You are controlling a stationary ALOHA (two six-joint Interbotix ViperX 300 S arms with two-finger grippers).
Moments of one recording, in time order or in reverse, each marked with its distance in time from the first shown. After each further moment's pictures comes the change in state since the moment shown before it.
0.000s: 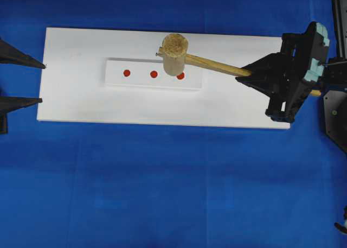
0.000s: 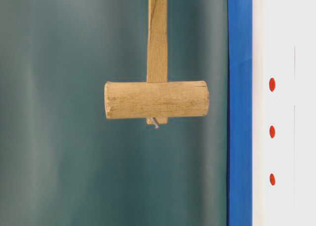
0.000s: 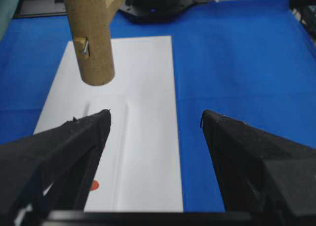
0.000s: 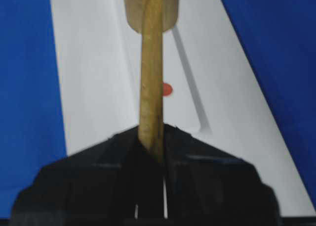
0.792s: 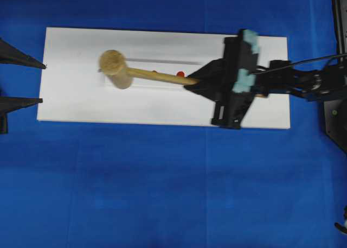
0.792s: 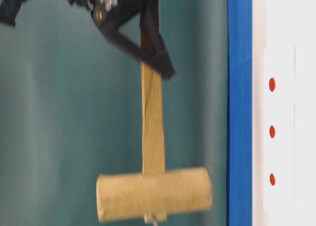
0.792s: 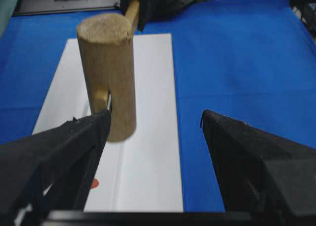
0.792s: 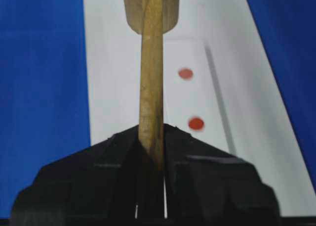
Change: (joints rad) left arm 0.000 0.000 0.003 0.000 0.002 -0.002; right arm 0.012 0.368 -0.341 -0.060 0.063 -0.006
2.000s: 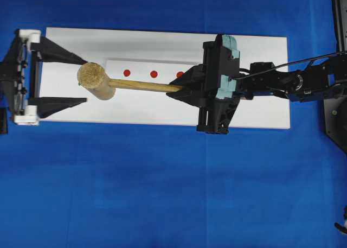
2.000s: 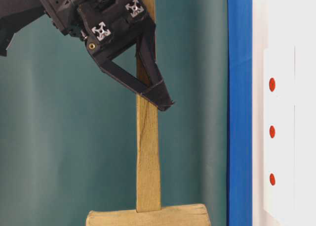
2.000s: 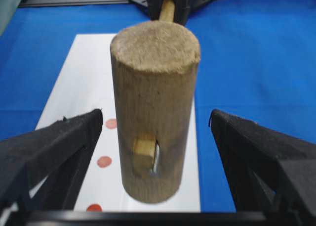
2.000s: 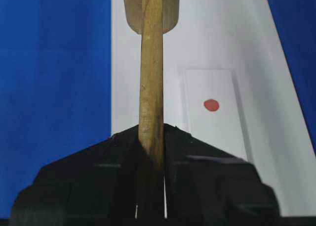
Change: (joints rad) left arm 0.043 0.456 -0.044 0.000 -0.403 -0.011; right arm 0.000 0.057 -0.069 -0.028 0.063 -0.003
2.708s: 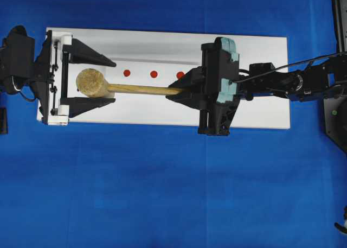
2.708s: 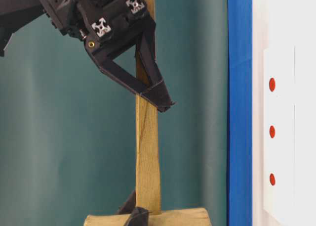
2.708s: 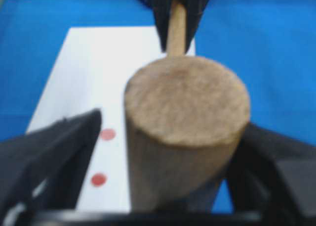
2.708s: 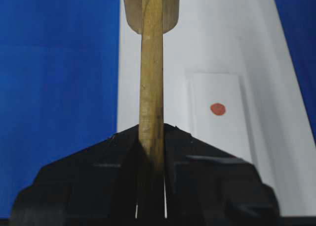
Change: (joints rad) left arm 0.000 0.190 -0.115 0.000 -0.028 0.000; right arm -0.002 0.000 0.000 -0.034 0.032 0.000
